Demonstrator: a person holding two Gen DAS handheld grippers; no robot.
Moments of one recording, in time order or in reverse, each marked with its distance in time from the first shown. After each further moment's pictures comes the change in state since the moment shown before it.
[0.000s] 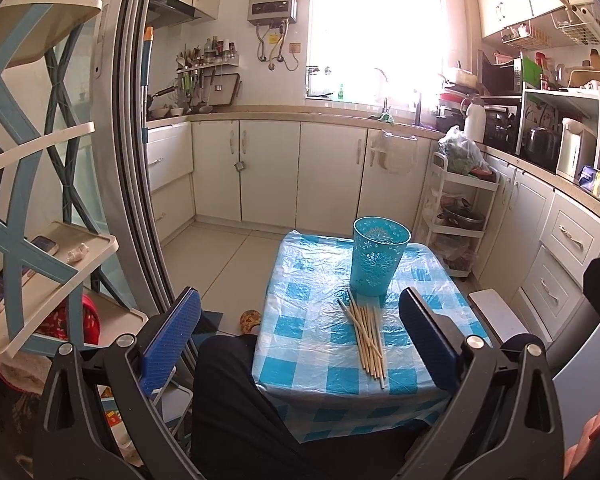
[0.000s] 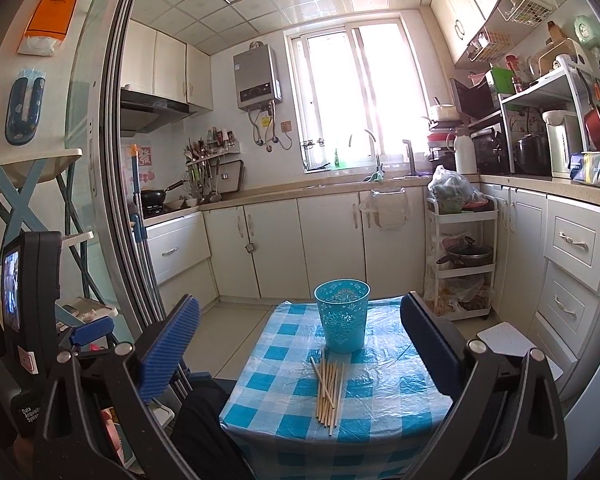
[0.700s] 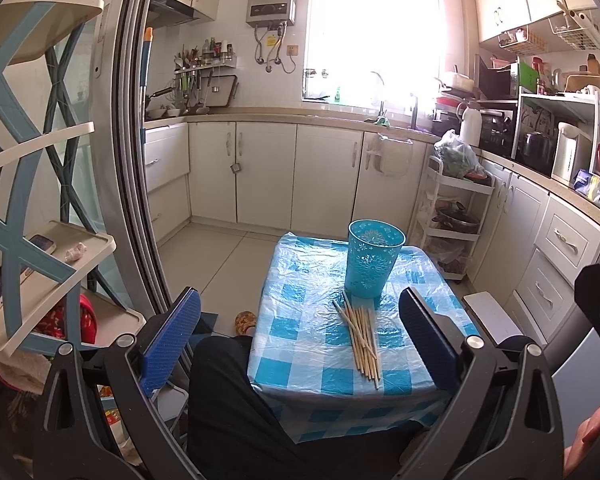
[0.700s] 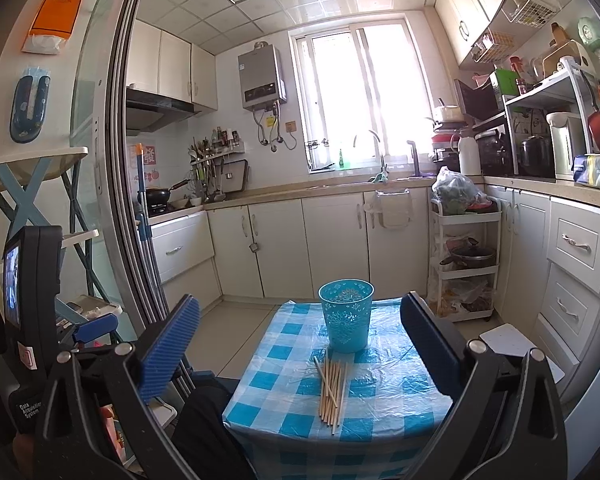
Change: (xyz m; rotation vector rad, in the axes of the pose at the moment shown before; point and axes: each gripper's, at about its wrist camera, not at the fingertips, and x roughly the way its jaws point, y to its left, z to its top) left arm -0.004 -0.001 -0.001 -0.004 -0.008 -0.017; right arm -0.002 0.001 0.002 -0.004 0.002 0.015
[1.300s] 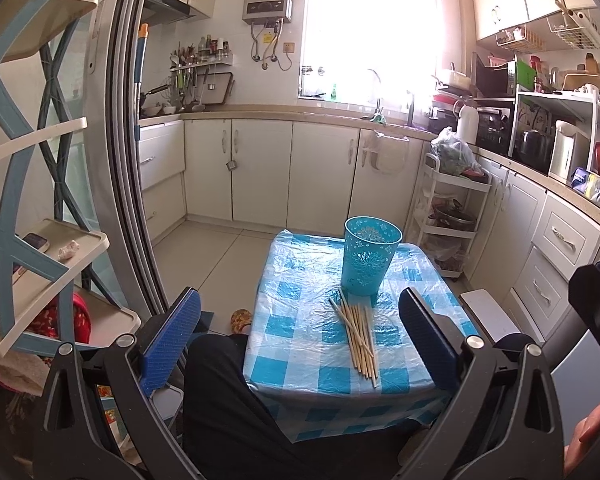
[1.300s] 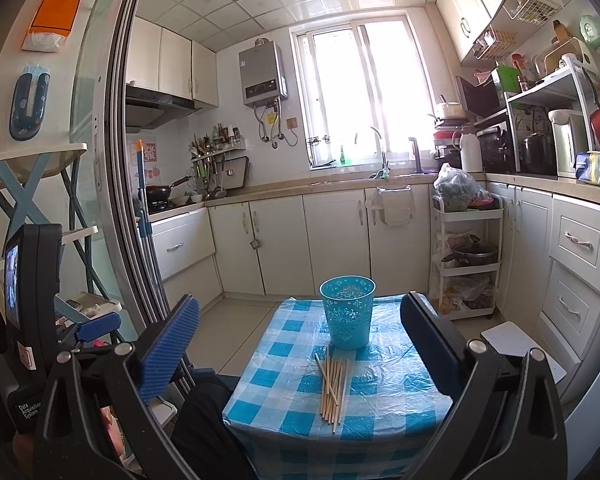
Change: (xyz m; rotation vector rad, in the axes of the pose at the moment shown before) left arm 0.007 -0.002 -0.003 -0.001 0.015 -0.014; right arm 0.008 0.001 -0.003 0.002 0.019 0.004
